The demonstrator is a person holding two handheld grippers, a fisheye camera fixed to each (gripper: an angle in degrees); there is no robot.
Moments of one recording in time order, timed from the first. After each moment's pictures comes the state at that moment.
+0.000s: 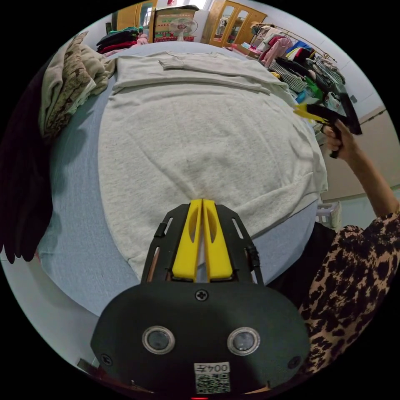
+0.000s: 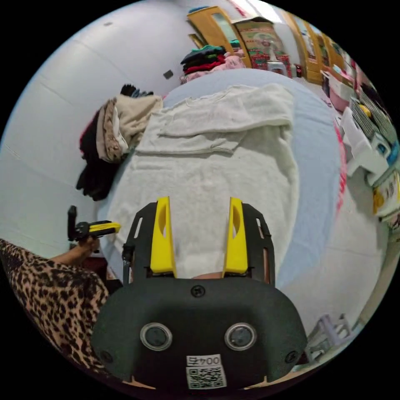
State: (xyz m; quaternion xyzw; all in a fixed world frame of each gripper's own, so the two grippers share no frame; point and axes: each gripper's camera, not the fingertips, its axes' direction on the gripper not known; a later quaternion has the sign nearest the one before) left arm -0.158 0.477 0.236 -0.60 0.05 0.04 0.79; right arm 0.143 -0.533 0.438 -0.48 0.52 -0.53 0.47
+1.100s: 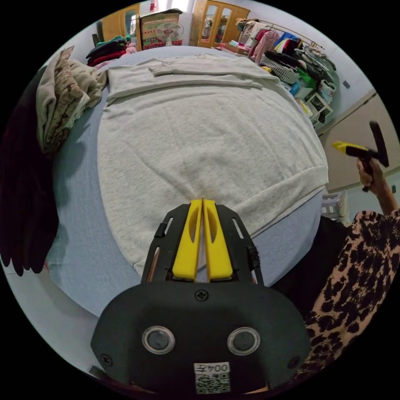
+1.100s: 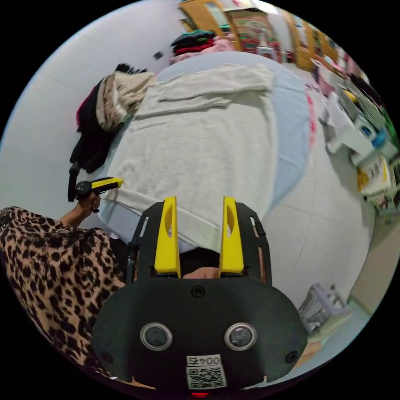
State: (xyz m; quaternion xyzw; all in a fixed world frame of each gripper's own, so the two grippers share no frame) left arm -0.126 0.484 0.209 -0.59 0.05 0.09 0.80; right arm 0.189 -0.520 0.283 -0.49 0.59 -0.51 0.40
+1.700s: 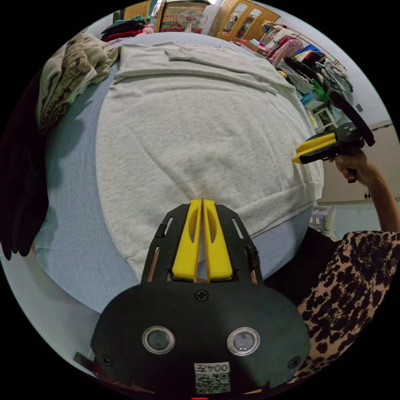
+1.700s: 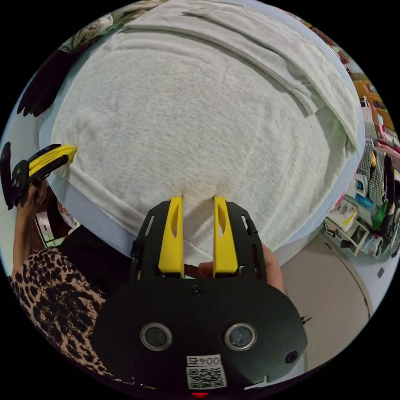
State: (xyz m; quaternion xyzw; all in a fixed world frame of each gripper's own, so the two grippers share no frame) left arm -0.143 0.488 0.216 -0.63 0.05 0.01 0.77; right arm 0.539 -0.449 0.315 -0.53 0.71 -0.44 0.08
